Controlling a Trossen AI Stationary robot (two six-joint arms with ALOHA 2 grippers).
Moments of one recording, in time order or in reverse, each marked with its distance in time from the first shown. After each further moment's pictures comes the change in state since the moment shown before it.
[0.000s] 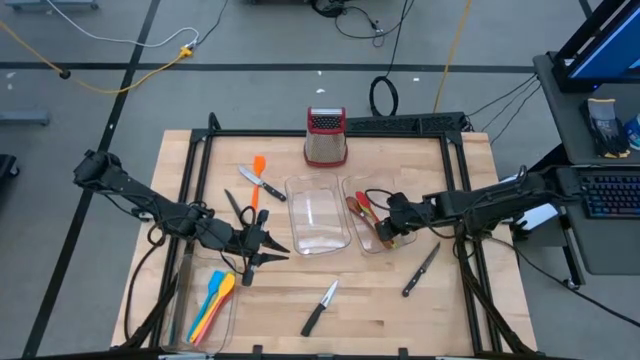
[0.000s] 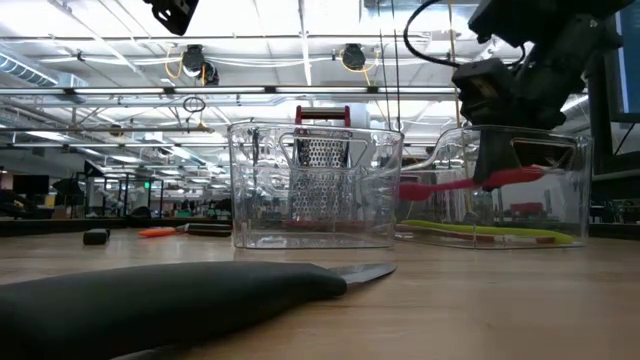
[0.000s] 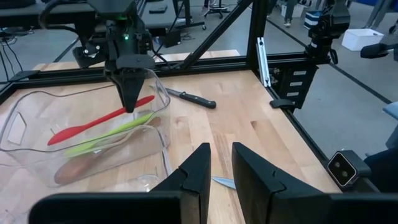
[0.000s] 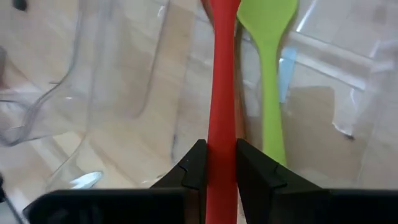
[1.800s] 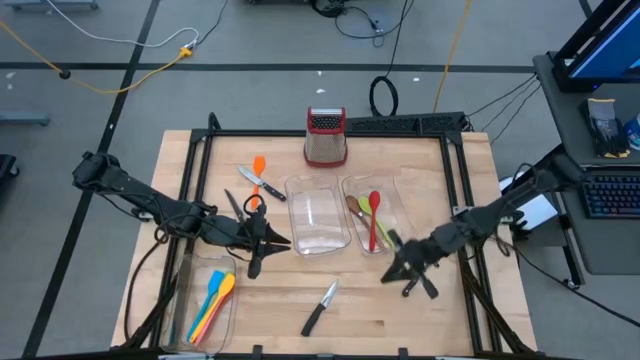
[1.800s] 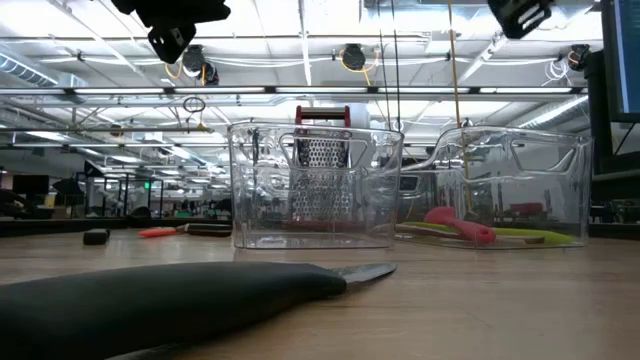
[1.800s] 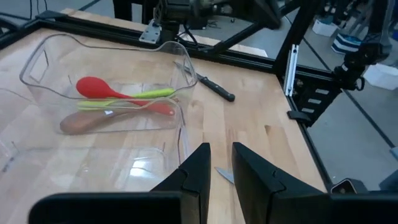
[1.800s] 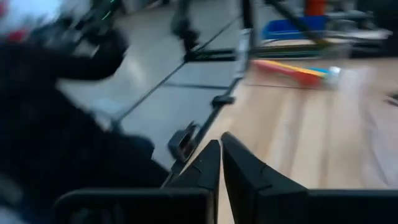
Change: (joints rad) left arm 0.049 -0.001 0.000 -0.066 -0.038 -0.266; right arm 0.416 -0.145 -0.036 0.645 -0.130 -0.941
